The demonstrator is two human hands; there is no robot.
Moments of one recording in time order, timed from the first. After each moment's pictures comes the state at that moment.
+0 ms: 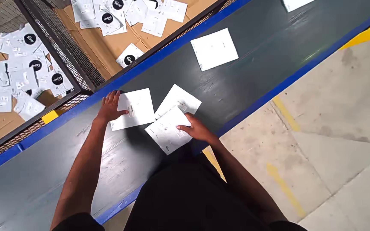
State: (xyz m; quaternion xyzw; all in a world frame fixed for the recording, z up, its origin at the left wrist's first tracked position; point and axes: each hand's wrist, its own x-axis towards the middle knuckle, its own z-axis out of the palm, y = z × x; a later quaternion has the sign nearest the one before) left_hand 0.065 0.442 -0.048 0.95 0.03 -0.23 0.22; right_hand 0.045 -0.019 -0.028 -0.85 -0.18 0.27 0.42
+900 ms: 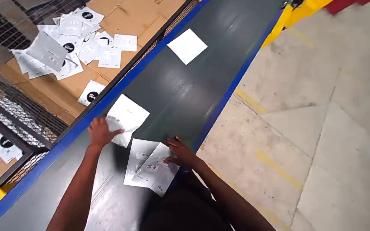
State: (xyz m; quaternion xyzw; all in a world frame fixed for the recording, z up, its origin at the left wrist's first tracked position) left_hand 0.175 0.306 -0.046 0.96 0.04 -0.19 0.21; right_hand 0.022 -0.090 -0.045 -0.91 -0.23 0.20 0.27
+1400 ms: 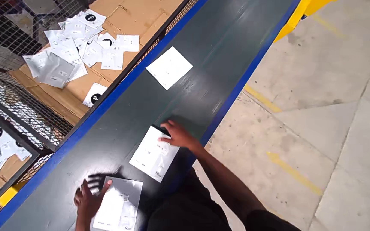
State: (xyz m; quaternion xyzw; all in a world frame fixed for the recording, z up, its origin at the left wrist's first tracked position) left_hand -0.067 0.340 -0.025 0.91 0.29 -0.21 0.22; right_hand 0.139 -0.093 -0.035 -0.91 -0.16 0.21 0.31
